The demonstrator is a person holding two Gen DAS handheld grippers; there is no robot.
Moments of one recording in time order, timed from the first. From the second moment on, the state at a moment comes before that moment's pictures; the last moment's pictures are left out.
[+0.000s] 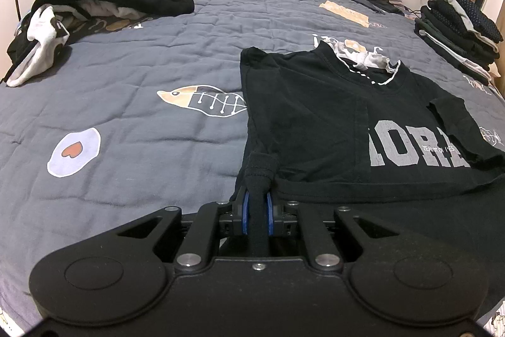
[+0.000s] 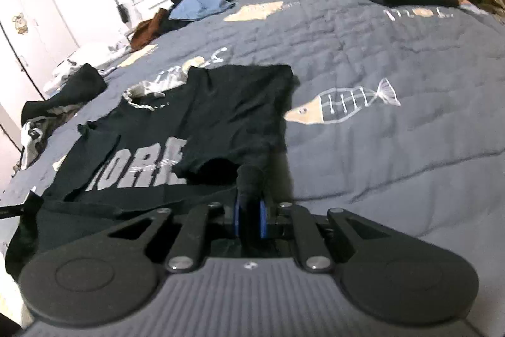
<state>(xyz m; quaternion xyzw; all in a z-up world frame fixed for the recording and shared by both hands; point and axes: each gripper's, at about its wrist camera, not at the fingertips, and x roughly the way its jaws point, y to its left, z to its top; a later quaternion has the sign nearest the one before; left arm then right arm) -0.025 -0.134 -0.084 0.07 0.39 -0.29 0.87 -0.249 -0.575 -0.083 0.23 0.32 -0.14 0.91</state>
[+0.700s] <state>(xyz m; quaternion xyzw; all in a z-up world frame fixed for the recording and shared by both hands) -0.024 -0.134 -0.083 0.07 0.39 -0.28 0.87 -0.258 -0.556 -0.058 0.18 0.30 -0.14 0.93</state>
